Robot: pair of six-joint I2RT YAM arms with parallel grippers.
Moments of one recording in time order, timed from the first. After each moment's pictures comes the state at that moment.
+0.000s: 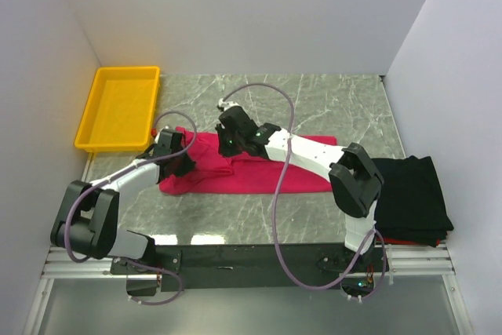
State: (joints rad) left arm -0.29 1.40 0.68 -0.17 -0.04 -0.86; right arm 0.87 1.87 1.45 -0.34 0.06 0.50
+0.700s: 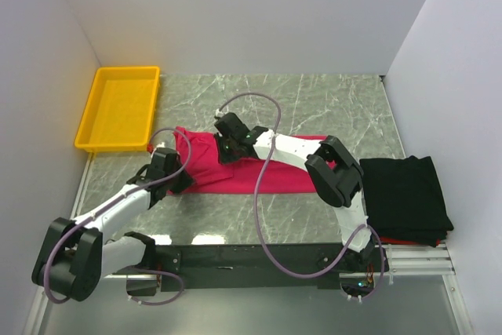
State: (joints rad) left arm -0.33 1.13 0.46 -0.17 0.00 -0.89; right arm 0.86 2.06 1.54 -0.34 -0.01 0.51
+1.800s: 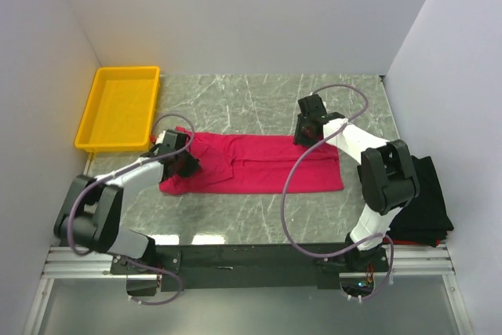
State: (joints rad) left arm -0.33 1.41 0.67 -0.18 -0.05 -1.09; right arm 0.35 1.73 1.17 -0.45 0.11 0.51
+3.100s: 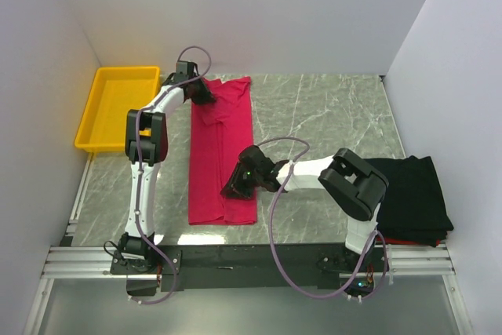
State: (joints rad) left arm -0.16 2.52 2.11 -0.37 0.23 -0.69; right arm 0.89 1.84 0.92 0.08 -0.23 1.30
